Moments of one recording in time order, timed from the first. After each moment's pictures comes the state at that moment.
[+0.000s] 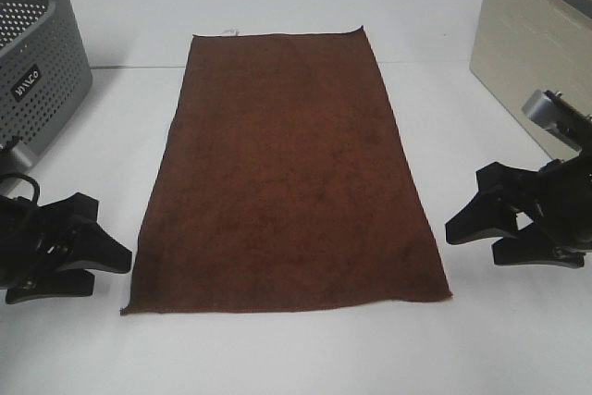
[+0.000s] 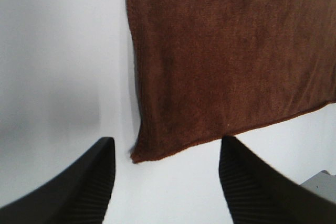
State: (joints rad) left arm -0.04 1.74 -0.55 -1.35 0.58 0.98; right arm -0.04 1.59 -0.59 0.99 0.60 -0.80
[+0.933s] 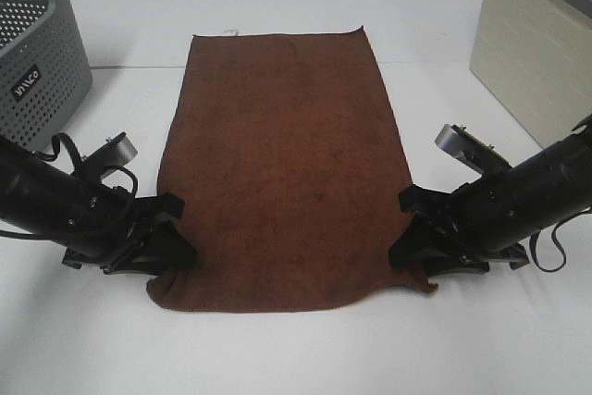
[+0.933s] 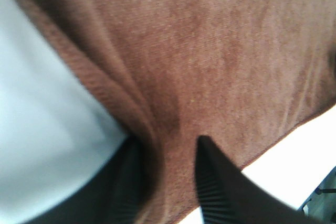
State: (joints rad) left arm -0.22 1.99 -0.78 -1.37 0.59 1.03; right arm 0.12 1.91 -0.73 1.16 0.57 -0.92
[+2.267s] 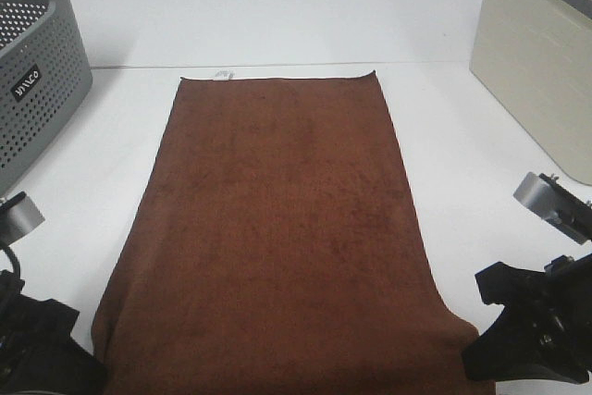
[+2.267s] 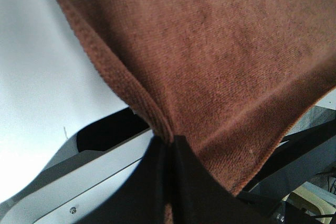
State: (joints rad) left arm -0.22 1.42 -0.36 -1.07 0.70 0.72; right arm 0.12 1.32 -0.35 0.89 0.72 -0.53
